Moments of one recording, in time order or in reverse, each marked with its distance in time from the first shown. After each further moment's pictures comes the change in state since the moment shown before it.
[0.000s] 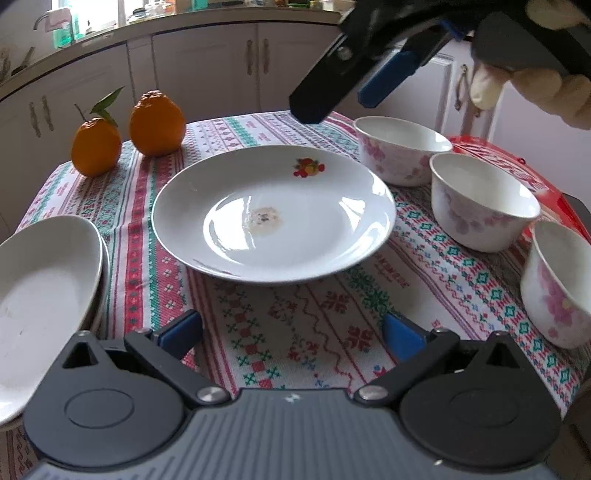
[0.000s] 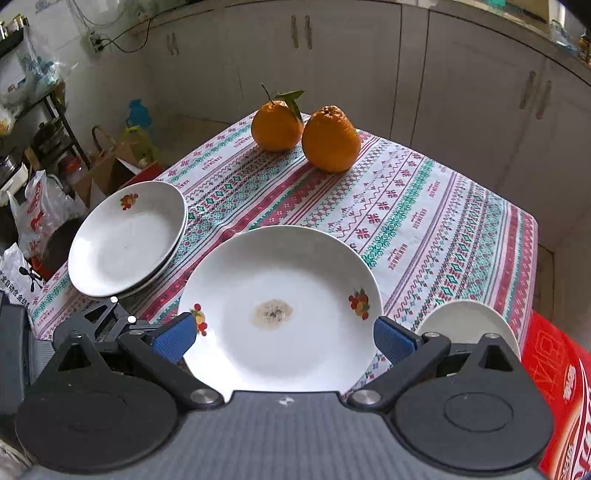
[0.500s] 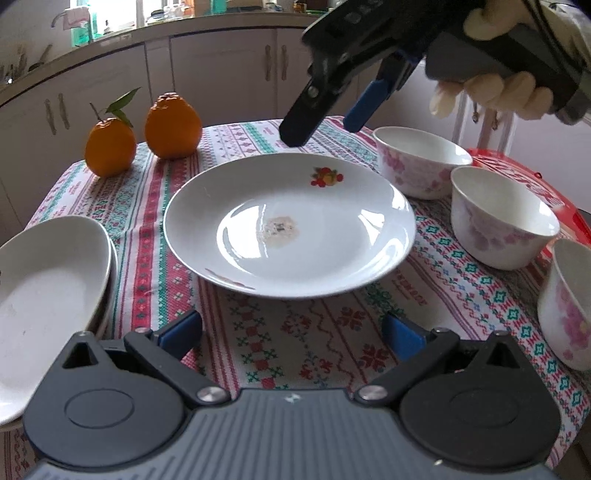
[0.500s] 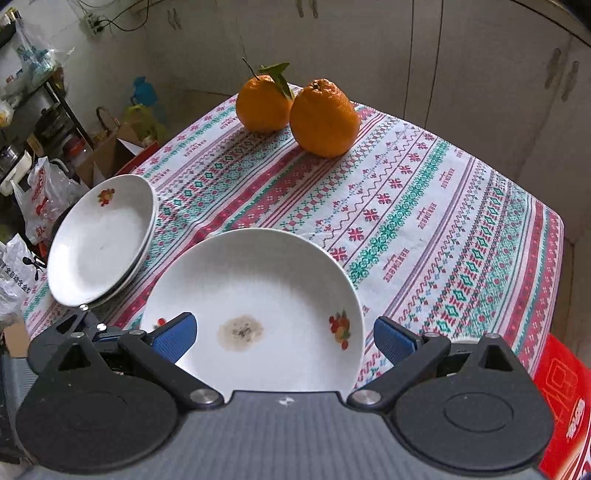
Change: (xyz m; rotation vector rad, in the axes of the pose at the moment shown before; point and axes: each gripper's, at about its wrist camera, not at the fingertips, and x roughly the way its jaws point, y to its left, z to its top) left arm 0.005 0.004 0.006 -0.040 -0.021 0.041; right arm 0.046 -0.036 0.030 -0.002 0.100 0.054
